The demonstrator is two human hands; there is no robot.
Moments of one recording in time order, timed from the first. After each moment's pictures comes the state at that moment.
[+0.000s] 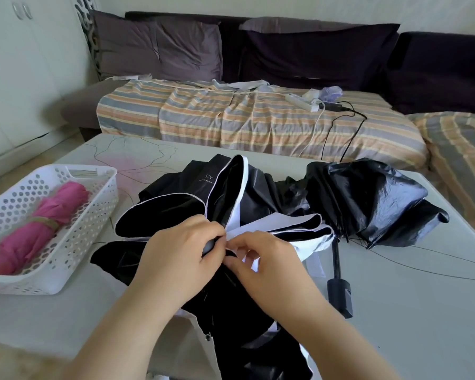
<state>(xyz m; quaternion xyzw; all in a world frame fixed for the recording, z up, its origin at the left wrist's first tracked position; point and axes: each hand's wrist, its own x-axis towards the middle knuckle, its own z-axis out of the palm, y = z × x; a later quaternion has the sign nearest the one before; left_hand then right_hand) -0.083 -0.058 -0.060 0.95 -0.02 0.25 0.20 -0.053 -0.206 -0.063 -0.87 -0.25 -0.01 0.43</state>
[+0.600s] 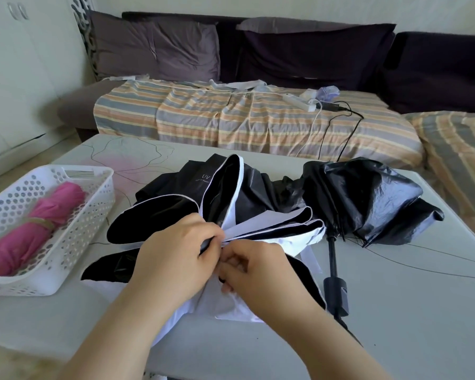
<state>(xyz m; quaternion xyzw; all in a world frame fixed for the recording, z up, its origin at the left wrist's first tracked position) -0.083 -0.059 -0.058 0.95 0.03 0.19 0.23 -0.061 -0.205 -0.056 -0.85 -0.26 0.10 0.46</state>
